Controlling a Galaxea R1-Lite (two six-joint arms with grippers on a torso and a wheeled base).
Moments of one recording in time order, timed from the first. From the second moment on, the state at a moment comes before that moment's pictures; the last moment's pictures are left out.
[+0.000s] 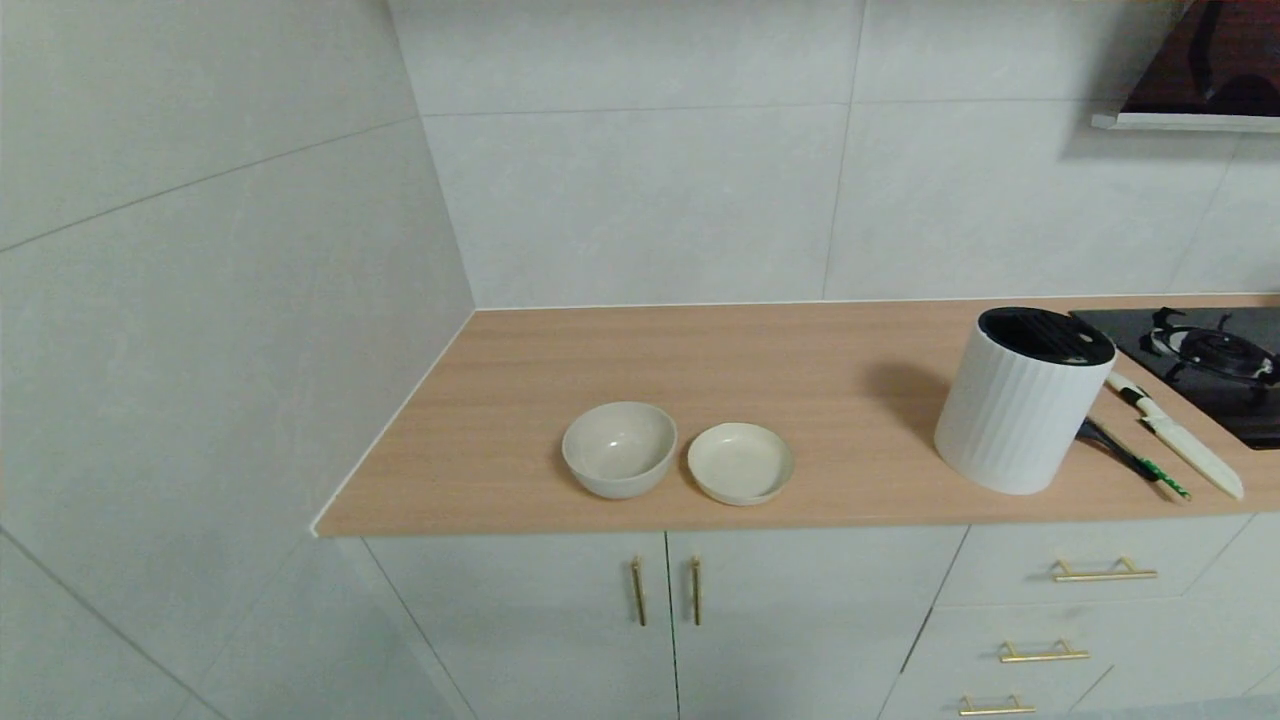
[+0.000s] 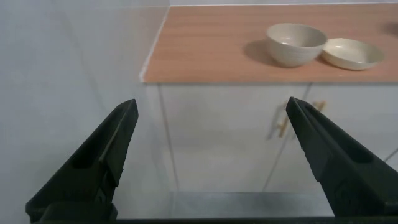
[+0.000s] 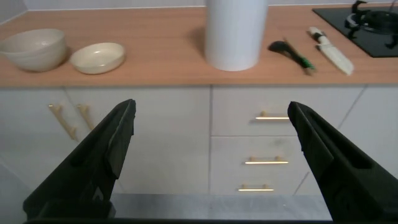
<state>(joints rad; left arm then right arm) -0.01 0.00 0.00 0.00 0.03 0.00 0.00 0.00 0.00 0.00 0.02 0.00</state>
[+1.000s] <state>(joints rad) -0.01 0.00 0.00 0.00 0.03 0.00 0.00 0.00 0.00 0.00 0.02 0.00</state>
